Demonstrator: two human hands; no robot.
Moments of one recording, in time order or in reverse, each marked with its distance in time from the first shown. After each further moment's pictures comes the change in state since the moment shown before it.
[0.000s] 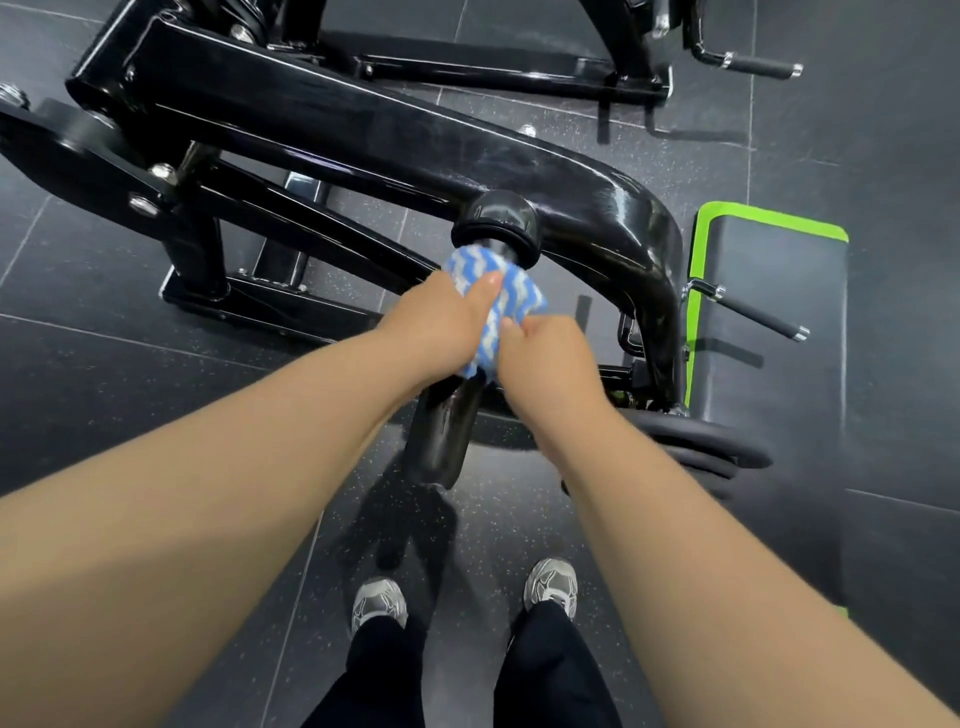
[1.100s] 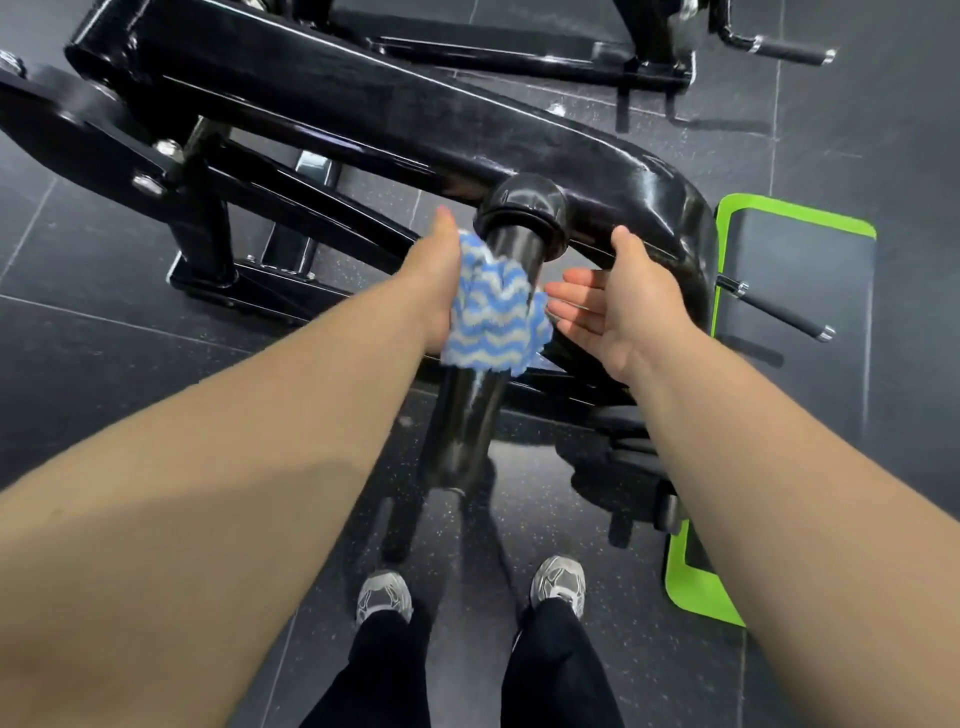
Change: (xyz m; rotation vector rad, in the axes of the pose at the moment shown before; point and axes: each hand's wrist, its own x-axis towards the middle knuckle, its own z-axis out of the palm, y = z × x) left_hand 0.041 -0.001 -0.007 -1.027 -0.121 -0.427; right_hand 0.065 0.011 -0.025 0.739 0.023 0.476
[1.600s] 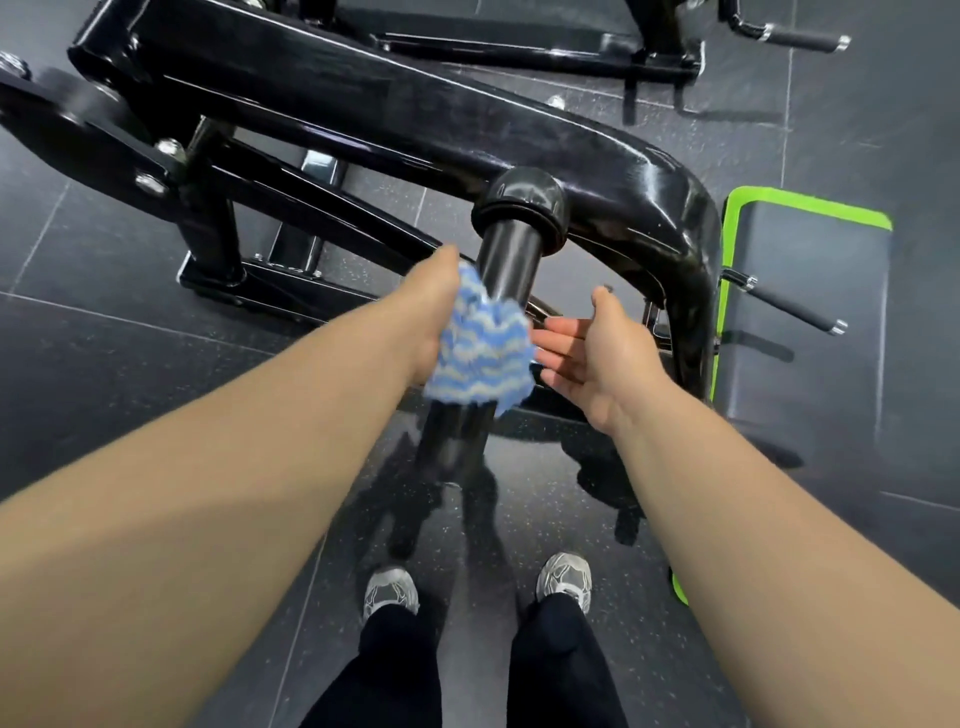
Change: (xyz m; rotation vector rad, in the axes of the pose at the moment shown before) left_hand -0.013 -0.017 -0.008 0.058 -0.025 -0.153; right_hand -0.008 0.042 -0.003 -0.022 -0.051 0.115
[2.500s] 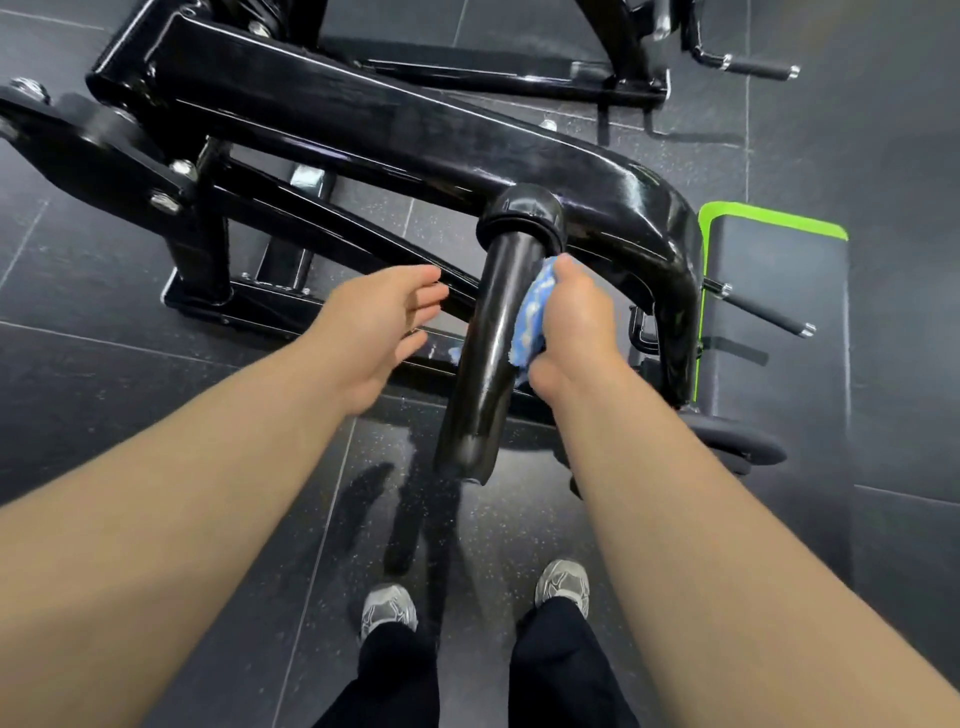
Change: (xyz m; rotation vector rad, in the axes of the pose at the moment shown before) left_hand -0.044 -0.008 -0.049 0.106 0.001 0.368; right_hand -0.034 -0.015 0.049 0.244 0.061 -0.252
